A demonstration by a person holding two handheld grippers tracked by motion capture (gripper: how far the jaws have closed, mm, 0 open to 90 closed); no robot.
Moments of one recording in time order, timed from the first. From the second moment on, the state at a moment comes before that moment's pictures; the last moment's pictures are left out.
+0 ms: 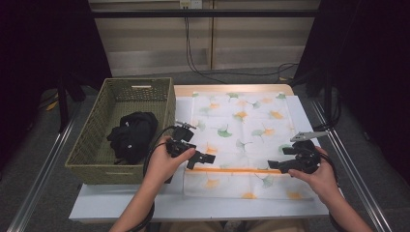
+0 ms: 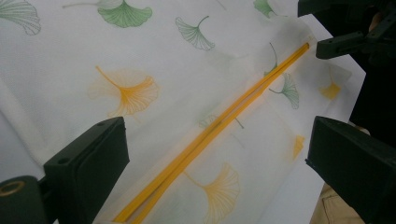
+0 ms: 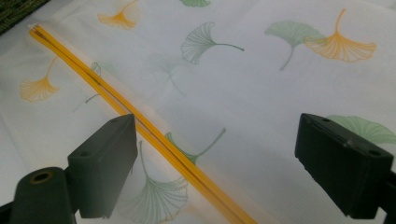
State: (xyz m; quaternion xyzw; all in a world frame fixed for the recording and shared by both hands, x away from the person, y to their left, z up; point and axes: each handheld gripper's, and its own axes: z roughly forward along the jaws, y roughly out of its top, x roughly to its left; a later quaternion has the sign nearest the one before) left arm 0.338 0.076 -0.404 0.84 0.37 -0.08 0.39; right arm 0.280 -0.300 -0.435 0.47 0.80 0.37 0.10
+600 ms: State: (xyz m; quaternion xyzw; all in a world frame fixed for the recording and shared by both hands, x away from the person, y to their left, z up) left arm 0.336 0.075 -0.404 0.84 0.36 -0.09 0.39; right arm 0.291 -0.268 -0.445 0.44 0.82 0.36 0.09
